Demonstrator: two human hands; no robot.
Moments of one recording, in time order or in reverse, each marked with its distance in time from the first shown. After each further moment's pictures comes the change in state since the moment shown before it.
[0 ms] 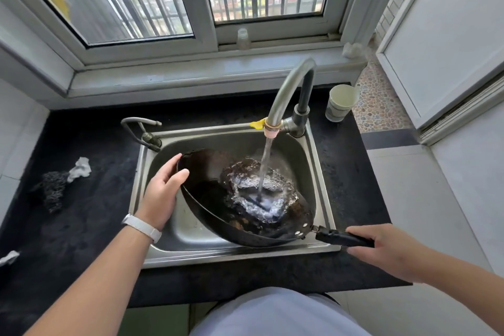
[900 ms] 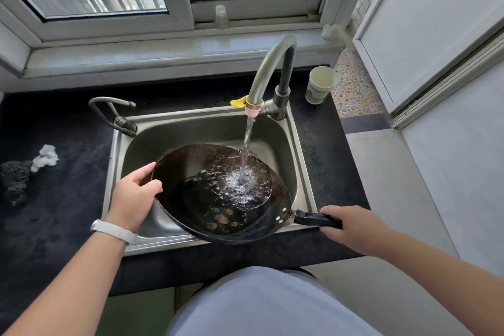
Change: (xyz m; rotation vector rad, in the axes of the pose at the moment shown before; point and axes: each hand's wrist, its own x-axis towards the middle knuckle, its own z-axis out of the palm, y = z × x) left_hand -0.016 -0.033 -0.001 0.085 0.136 -0.190; right_hand 0.010 0.009 0.033 -0.200 0.092 0.059
